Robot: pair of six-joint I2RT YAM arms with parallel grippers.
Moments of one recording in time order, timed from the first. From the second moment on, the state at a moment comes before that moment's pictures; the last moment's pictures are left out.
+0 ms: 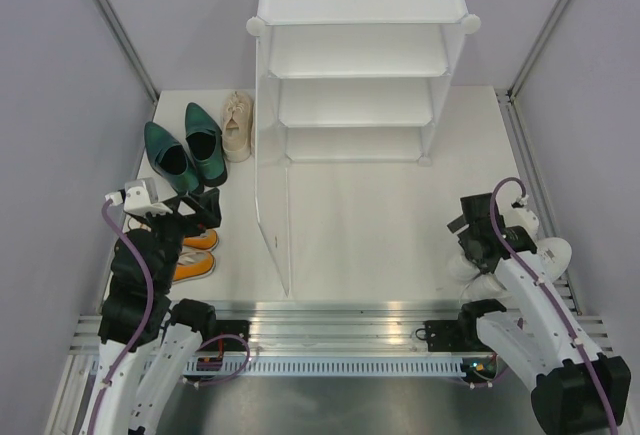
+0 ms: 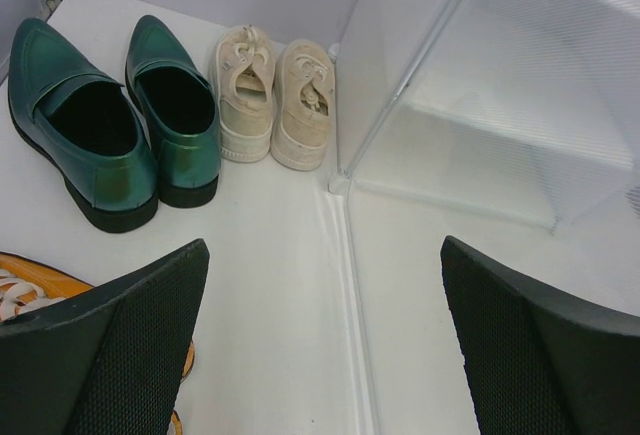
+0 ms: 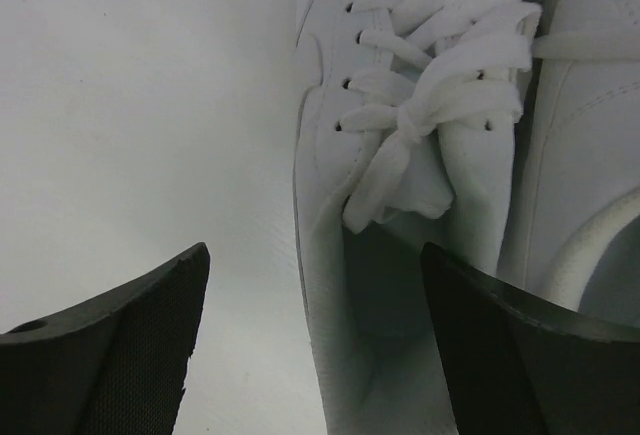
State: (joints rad) left arm -0.25 0.32 0.73 -0.47 -0.22 -0.36; right arm 0.16 0.85 0.63 -0.89 0.46 1.12
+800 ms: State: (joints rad) left arm -0.26 0.31 0.73 -0.47 -0.22 -0.36; right arm 0.38 0.98 0.63 -0.69 0.31 0.98
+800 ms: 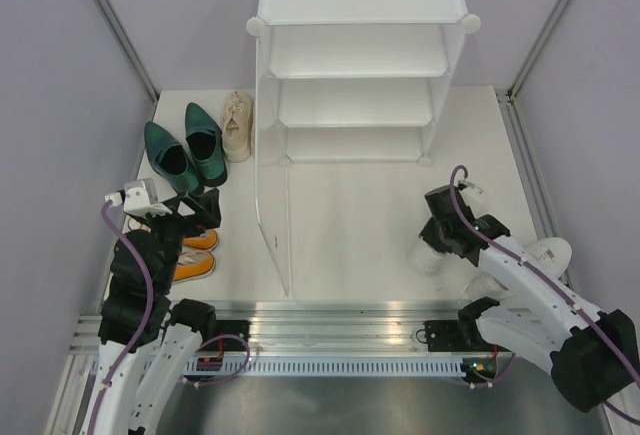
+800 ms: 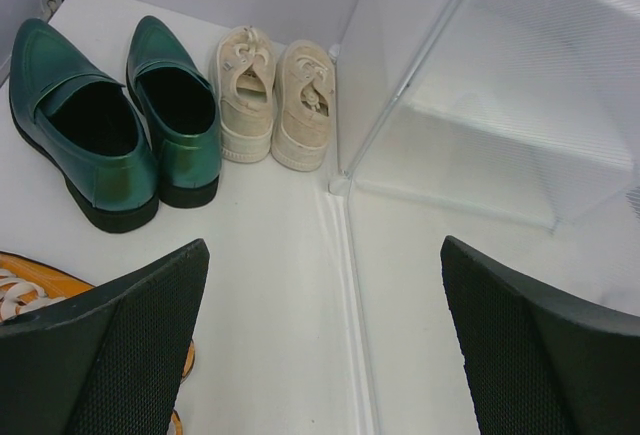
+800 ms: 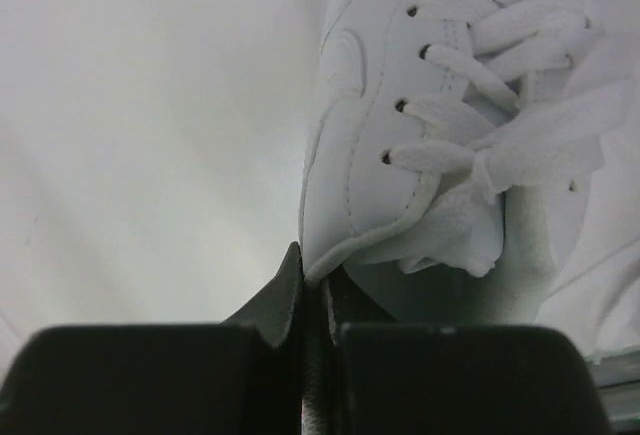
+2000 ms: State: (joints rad) left arm -0.26 0.33 0.73 -0.47 -0.23 -0.36; right arm 1.04 1.45 1.05 -0.56 0.40 0.78
